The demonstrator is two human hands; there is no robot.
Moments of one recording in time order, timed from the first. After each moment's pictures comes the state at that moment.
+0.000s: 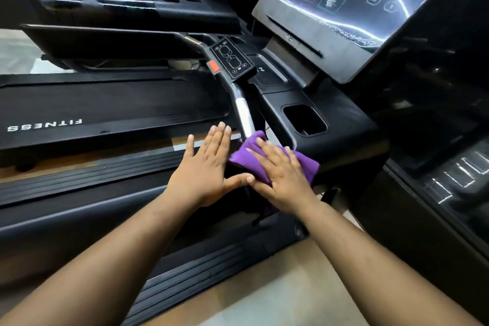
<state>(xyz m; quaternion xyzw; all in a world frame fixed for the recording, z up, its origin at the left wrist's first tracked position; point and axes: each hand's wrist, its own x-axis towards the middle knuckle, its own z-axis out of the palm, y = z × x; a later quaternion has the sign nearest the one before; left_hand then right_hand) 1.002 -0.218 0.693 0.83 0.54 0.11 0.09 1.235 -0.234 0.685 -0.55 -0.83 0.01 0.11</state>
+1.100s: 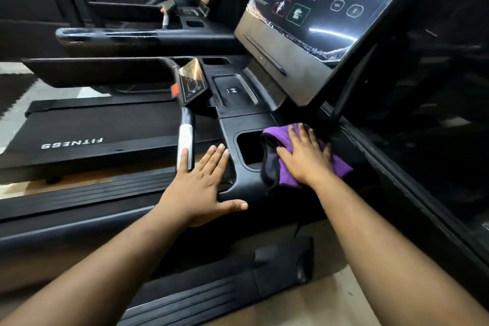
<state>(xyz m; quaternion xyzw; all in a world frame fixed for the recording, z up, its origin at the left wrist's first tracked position) 1.159 -0.156 0.698 0.80 0.59 0.02 -0.01 1.424 -0.059 0.723 -0.69 -0.72 0.05 0.07</state>
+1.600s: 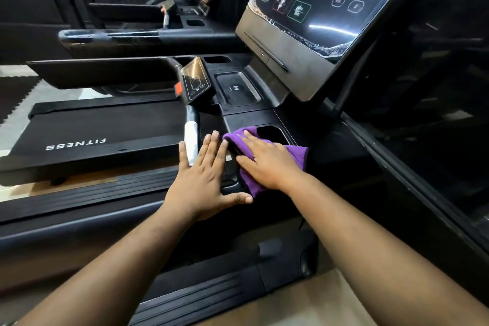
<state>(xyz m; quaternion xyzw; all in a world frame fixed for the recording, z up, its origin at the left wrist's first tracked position) 1.156 -0.164 0.702 0.79 0.61 0.09 -0.01 1.346 -0.094 0.729 -0.54 -0.83 0.08 0.07</state>
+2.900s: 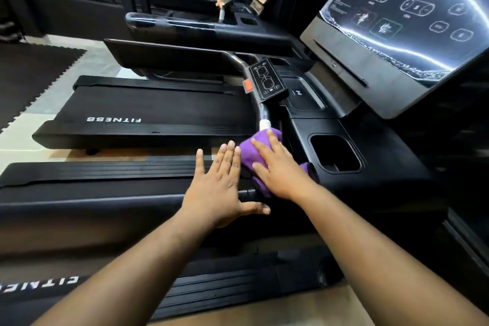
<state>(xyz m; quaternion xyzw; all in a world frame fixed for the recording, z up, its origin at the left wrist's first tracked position) 1.042 -0.215 0.693 0.74 0.67 0.03 0.04 1.209 -0.122 0.707 -0.52 -0.84 0.14 0.09</state>
